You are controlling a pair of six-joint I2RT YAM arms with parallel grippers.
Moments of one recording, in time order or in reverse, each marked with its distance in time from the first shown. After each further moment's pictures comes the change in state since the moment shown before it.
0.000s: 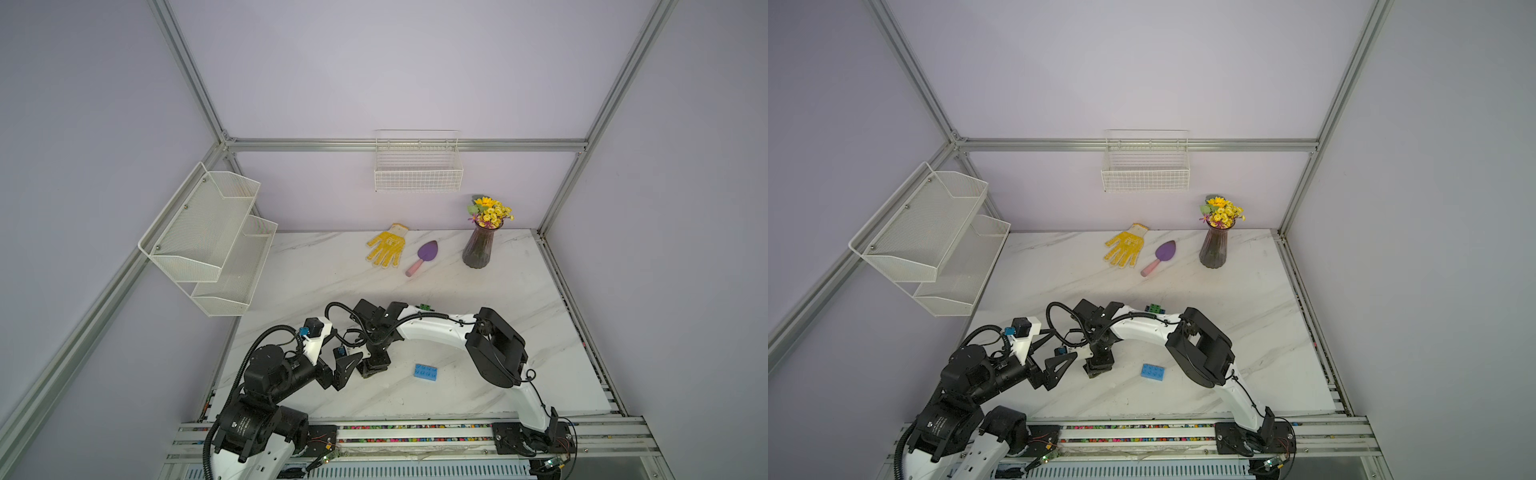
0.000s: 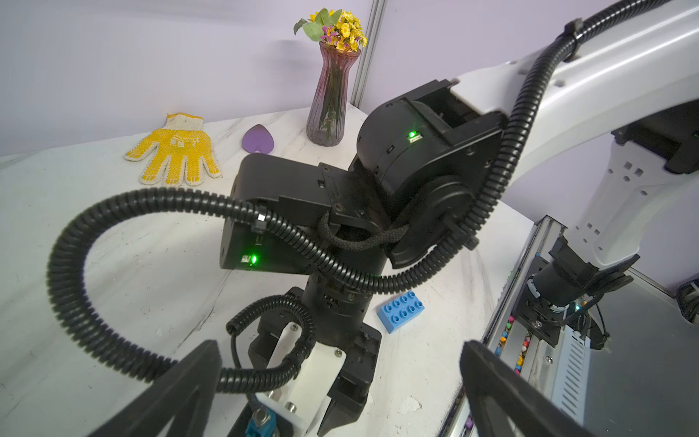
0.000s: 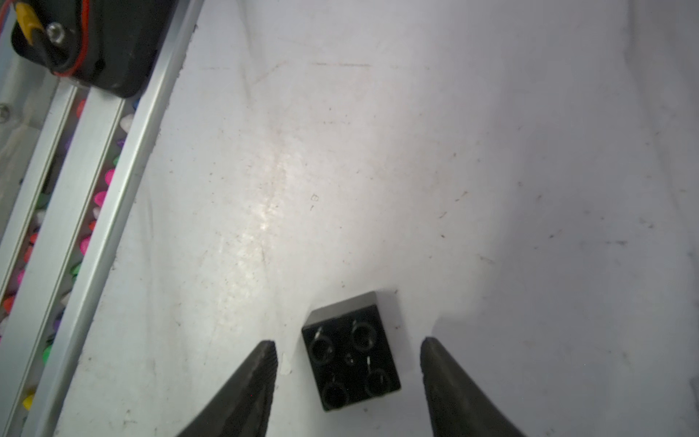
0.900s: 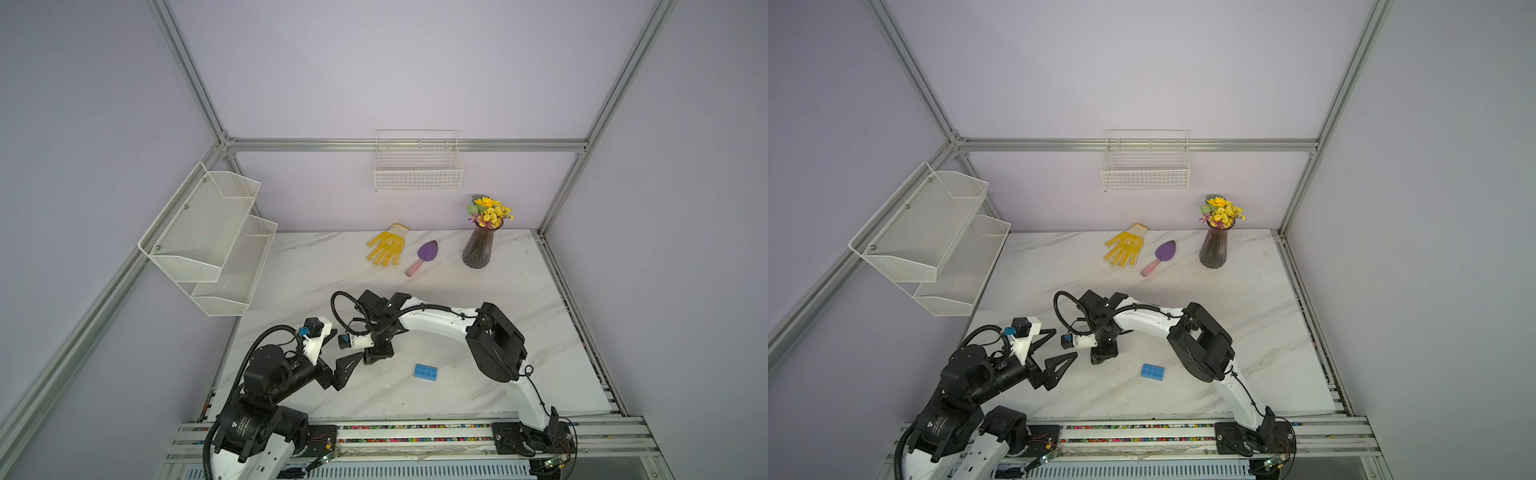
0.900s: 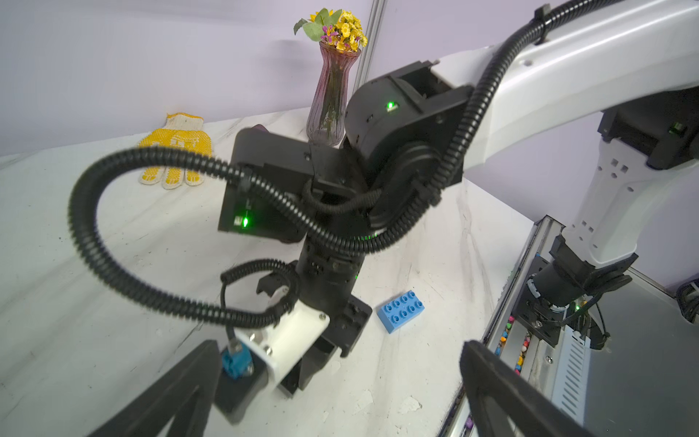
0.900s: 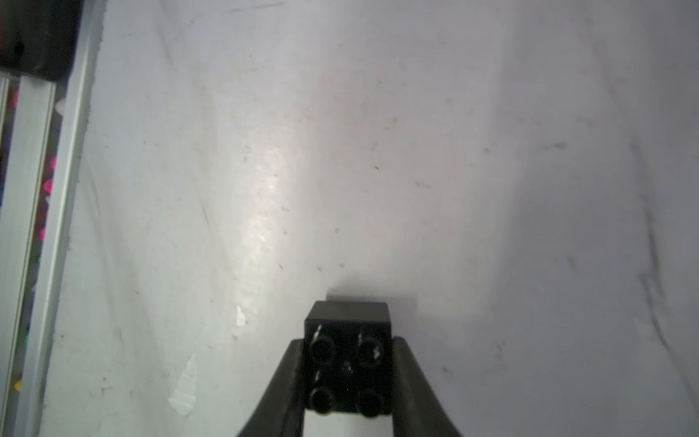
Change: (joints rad) left arm 0.000 0.000 0.000 0.000 0.000 0.000; right arm -0.107 -0.011 0.052 -0.077 0.056 0.076
